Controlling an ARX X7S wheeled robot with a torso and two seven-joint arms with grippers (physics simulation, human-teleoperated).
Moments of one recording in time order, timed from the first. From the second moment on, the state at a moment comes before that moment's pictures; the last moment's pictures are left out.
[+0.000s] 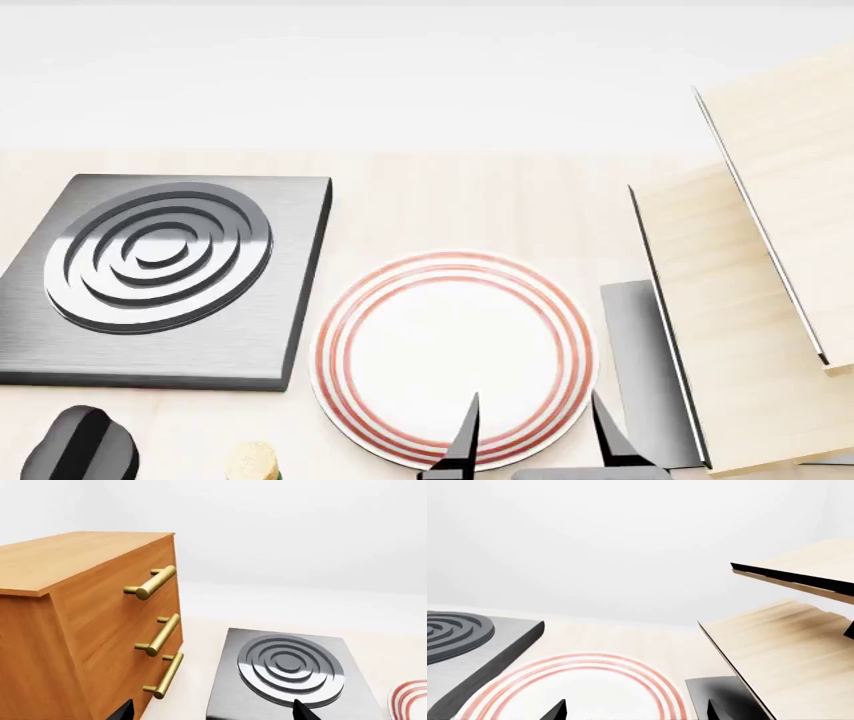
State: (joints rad) left arm 0.44 -1.12 -0.93 0.70 -1.55 -0.67 -0.61; right arm 0.17 0.26 -0.40 -0.05 0.16 0.03 0.39
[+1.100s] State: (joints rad) left arm 0.45 -1.17 -0.83 0.61 -1.69 -0.74 -0.60; right arm 0.18 0.26 -0.42 -0.01 0.18 0.01 0.41
